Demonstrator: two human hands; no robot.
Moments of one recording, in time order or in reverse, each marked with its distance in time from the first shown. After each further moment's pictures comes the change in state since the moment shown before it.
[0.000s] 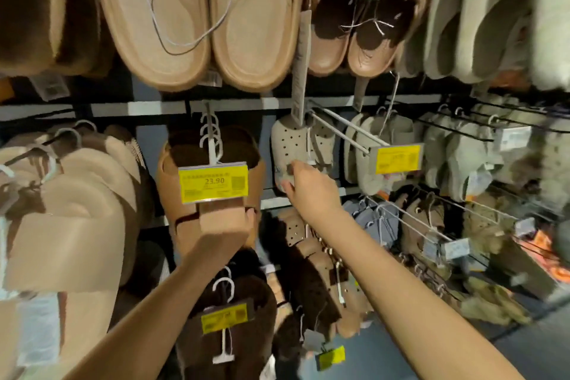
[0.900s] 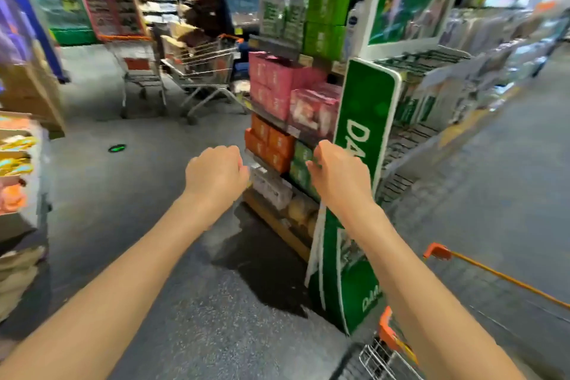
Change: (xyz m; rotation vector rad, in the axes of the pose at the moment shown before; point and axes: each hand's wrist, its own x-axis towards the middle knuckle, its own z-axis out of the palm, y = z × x) left_hand -0.533 0.347 -0.075 -0.501 -0.294 1.990; right_hand -0.639 -0.033 -0.287 -0.891 0.412 1.771
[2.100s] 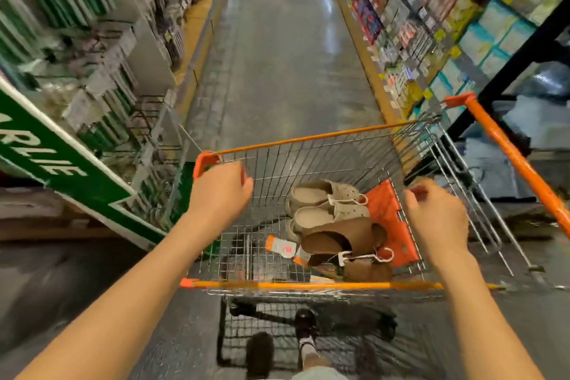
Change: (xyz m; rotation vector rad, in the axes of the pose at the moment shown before) left_hand -0.115 0.409 0.185 -0.202 -0.535 0.801; right_hand -0.398 0.338 -0.145 -0.384 0.116 1.394
